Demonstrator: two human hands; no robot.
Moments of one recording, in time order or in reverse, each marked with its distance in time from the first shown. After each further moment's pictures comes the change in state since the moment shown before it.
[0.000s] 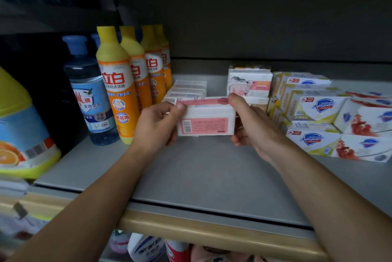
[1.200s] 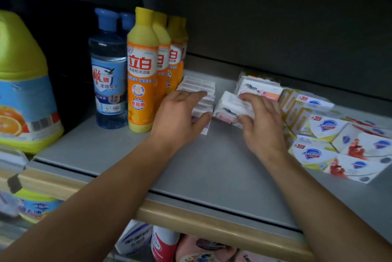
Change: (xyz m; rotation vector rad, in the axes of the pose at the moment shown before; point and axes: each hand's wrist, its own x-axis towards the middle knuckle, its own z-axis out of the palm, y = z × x) left_hand 0.015 -0.018 0.003 0.659 0.172 0.399; right_hand 0.022 0.017 0.003 -0.843 0.408 -0.706
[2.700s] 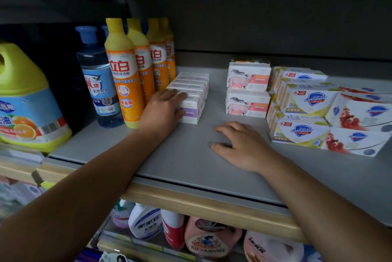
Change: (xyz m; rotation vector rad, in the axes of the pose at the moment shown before) left_hand 0.003 -0.016 0.012 0.351 -0.270 -0.053; right_hand -0.051 0.012 -0.008 -0.044 -0.690 0.046
